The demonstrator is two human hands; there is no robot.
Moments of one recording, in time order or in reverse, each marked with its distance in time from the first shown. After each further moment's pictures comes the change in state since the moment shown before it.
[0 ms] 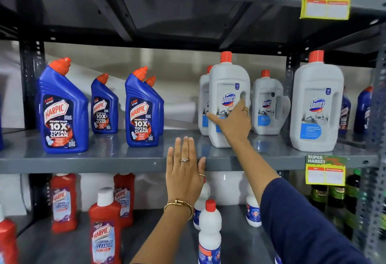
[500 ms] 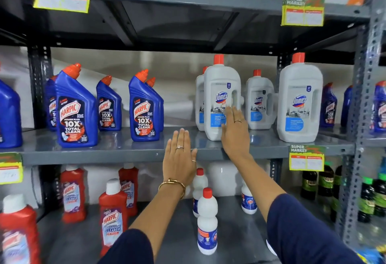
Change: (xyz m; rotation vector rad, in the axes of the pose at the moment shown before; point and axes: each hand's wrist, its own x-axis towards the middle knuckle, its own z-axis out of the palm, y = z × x) left_hand 0.001 -0.013 -0.010 -0.079 -0.052 0.102; right_hand -0.046 0.025 -0.030 -0.263 -0.074 -0.302
